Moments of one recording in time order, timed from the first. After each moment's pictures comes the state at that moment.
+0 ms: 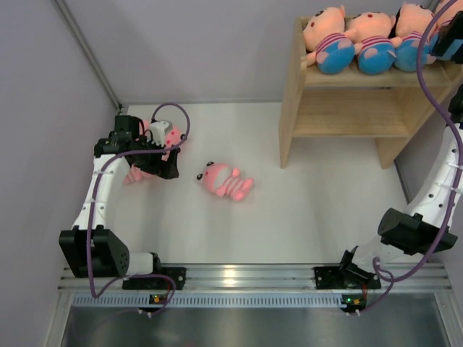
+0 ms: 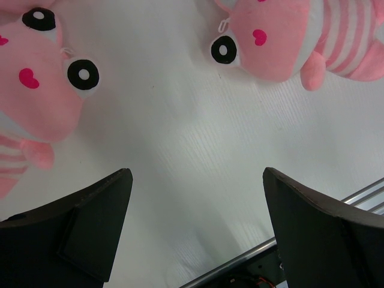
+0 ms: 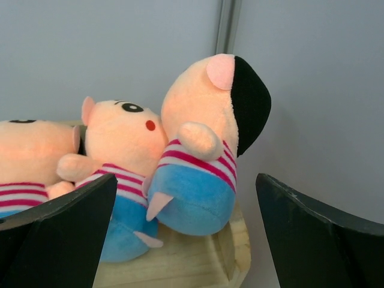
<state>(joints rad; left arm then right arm) 0.02 1.35 1.31 -1.00 0.40 0.34 -0.48 1.58 2.20 -0.44 -0.29 -0.03</state>
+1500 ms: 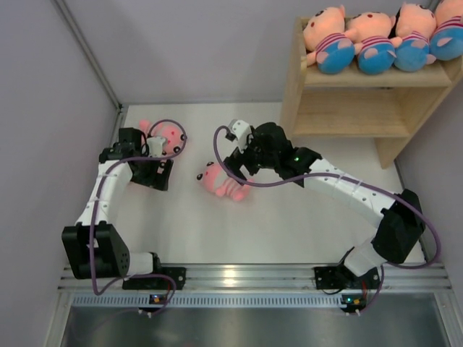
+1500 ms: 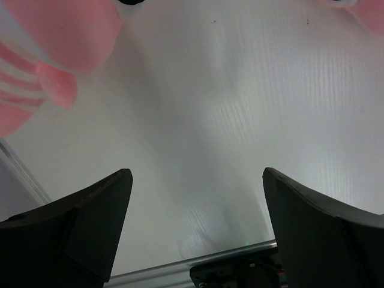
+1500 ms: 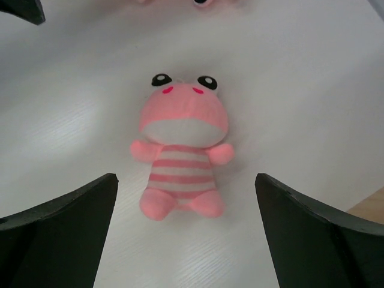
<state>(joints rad) 0.05 1.34 1.15 -0.95 0.16 0.33 0.82 1.52 1.33 -0.32 -0.16 -0.18</state>
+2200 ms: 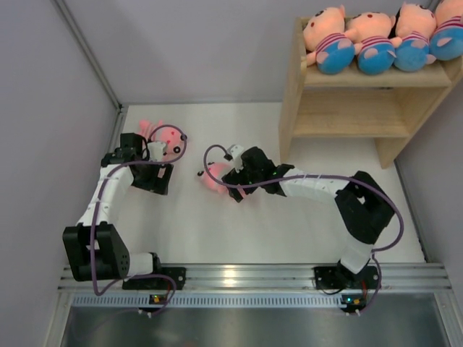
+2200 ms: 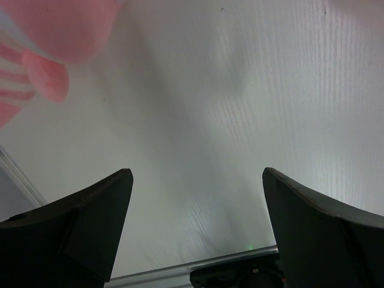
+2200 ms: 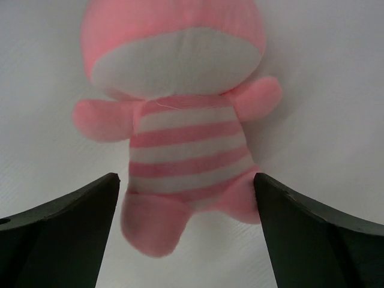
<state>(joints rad) 0.06 1.34 1.07 -0.90 0.14 0.33 0.82 1.72 1.11 -0.13 -0.08 0.02</state>
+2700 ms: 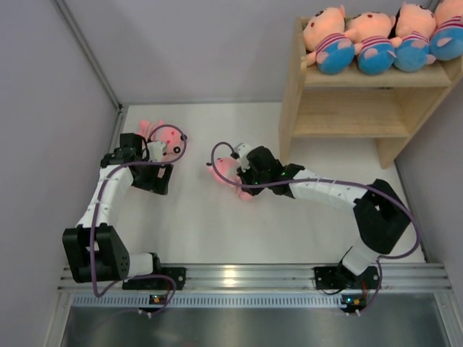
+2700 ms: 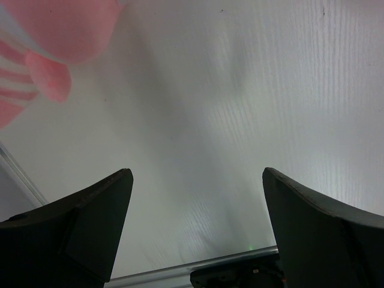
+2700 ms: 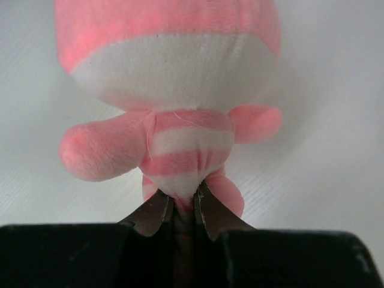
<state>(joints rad) 0.06 1.32 1.07 -0.90 0.14 0.34 0.83 1.66 1.09 -0.21 -0.03 0.07</state>
